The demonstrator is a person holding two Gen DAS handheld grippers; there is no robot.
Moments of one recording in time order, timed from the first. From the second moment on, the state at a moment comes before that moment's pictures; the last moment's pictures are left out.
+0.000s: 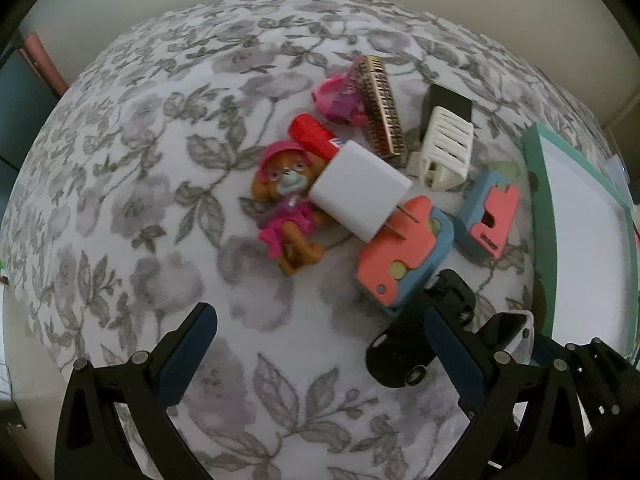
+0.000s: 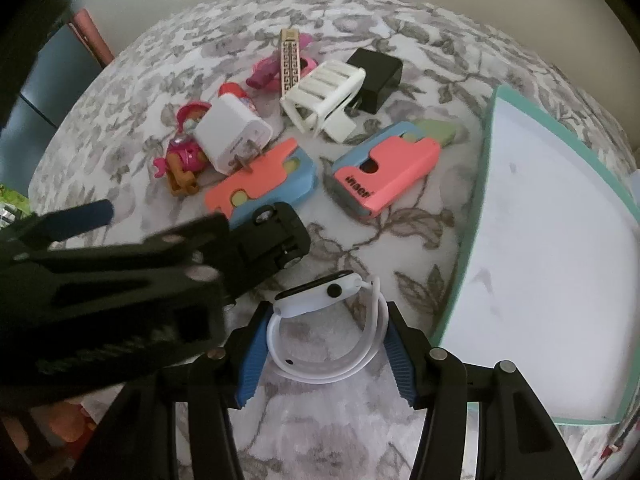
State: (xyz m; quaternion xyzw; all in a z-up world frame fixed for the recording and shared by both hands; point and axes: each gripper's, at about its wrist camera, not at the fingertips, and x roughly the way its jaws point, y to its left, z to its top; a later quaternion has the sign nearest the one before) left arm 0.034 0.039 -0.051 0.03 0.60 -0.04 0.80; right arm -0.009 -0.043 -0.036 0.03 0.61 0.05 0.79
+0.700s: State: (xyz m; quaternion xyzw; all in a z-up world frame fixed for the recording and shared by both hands) left arm 0.036 0.007 -0.059 0.03 0.61 -0.09 0.78; right arm -0.033 -0.077 0.000 0.05 0.59 0.01 0.80
